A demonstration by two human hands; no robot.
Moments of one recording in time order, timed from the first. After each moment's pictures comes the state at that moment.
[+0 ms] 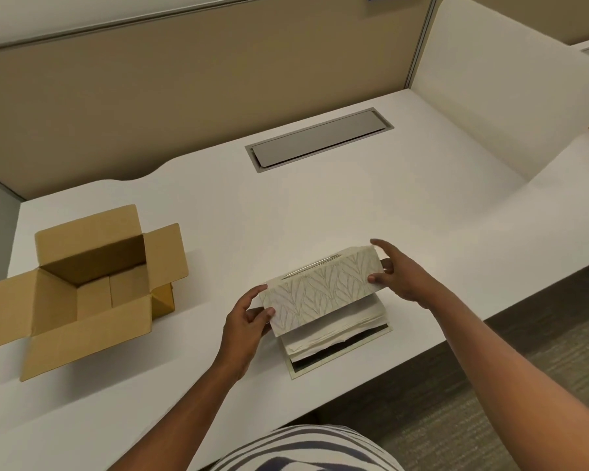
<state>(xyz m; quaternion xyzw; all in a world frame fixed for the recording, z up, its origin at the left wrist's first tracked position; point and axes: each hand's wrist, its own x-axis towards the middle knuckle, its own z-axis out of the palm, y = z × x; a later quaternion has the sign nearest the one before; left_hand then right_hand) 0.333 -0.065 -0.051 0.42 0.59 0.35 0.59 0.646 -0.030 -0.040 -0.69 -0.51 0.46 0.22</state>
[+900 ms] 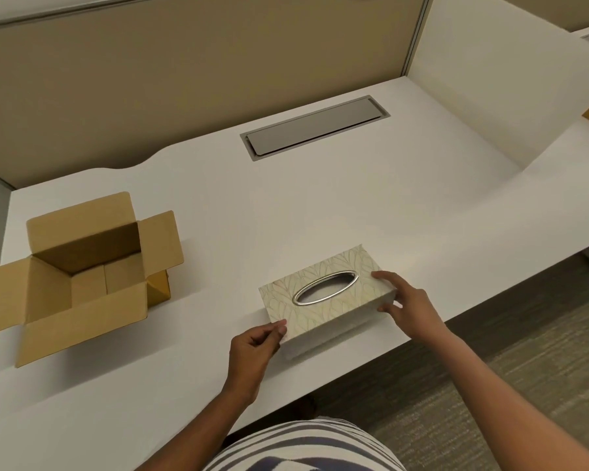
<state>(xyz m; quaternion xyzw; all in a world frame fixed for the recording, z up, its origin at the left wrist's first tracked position) 0.338 -0.122 -0.085 0.40 0.61 0.37 0.58 0.644 -0.115 -0.078 -0.71 -0.56 0.35 0.24</state>
